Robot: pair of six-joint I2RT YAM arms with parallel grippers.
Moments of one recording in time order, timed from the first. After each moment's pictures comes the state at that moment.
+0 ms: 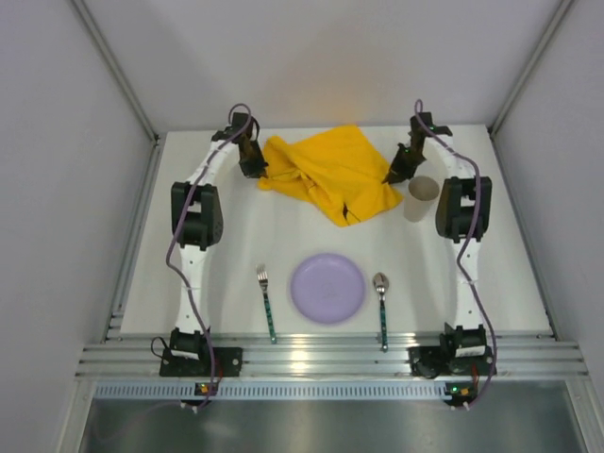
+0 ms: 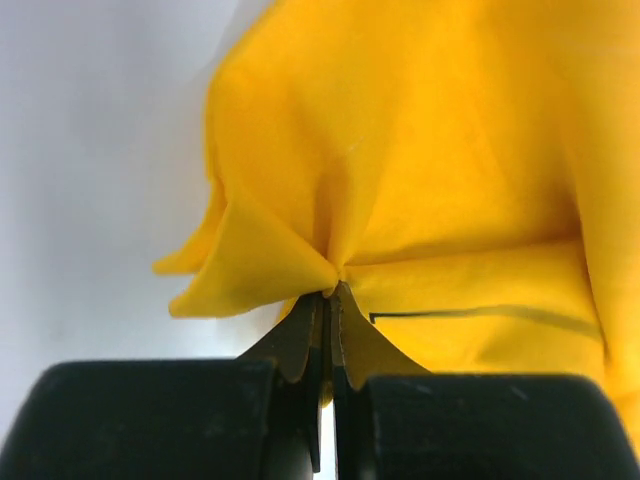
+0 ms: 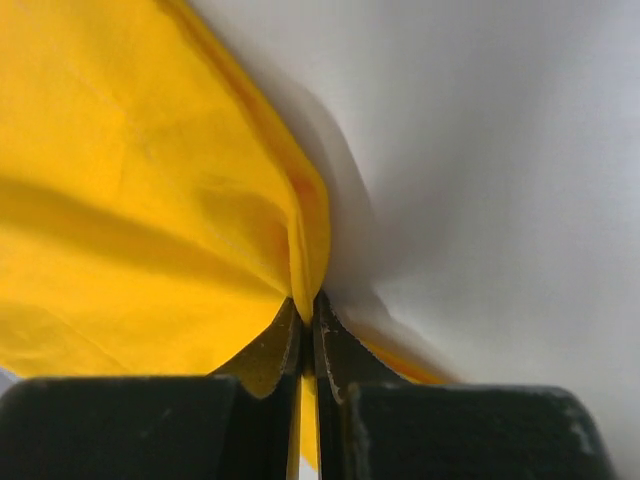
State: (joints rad) left arm -0.17 2.49 2.22 -0.74 0.13 -0.54; right arm 0.10 2.53 2.27 -0.94 -0.31 0.53
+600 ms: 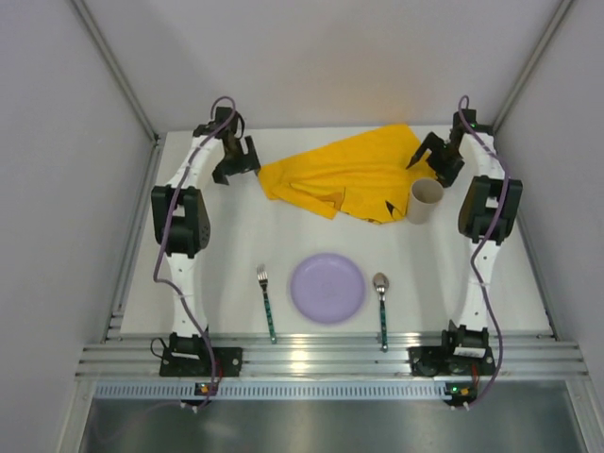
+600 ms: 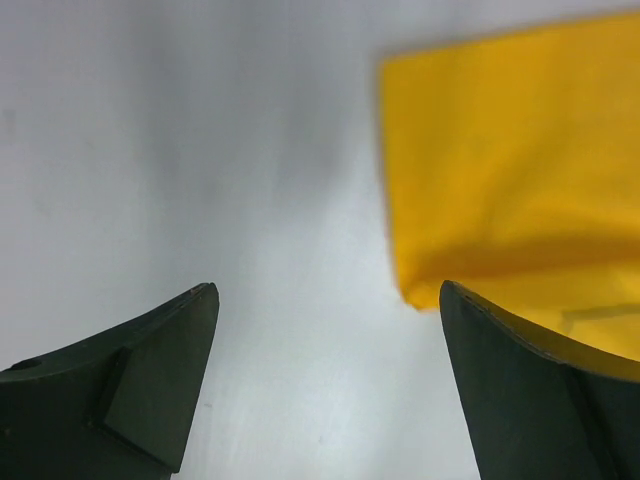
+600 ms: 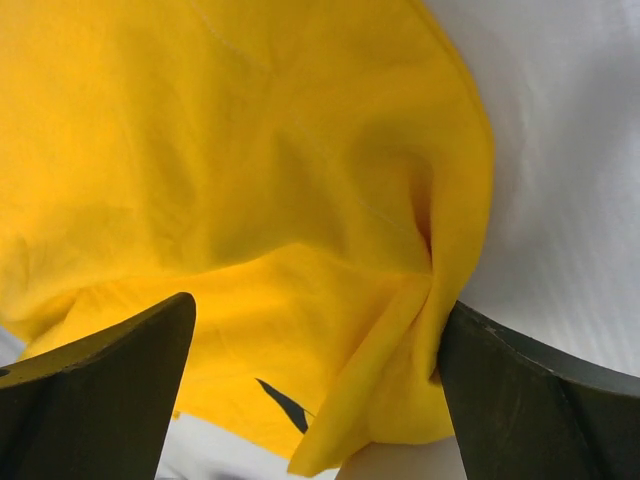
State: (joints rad) left arm -0.11 2.30 2.10 -0.90 -0.07 -0.43; right arm -0.12 2.47 2.23 -0.95 -0.31 0.52
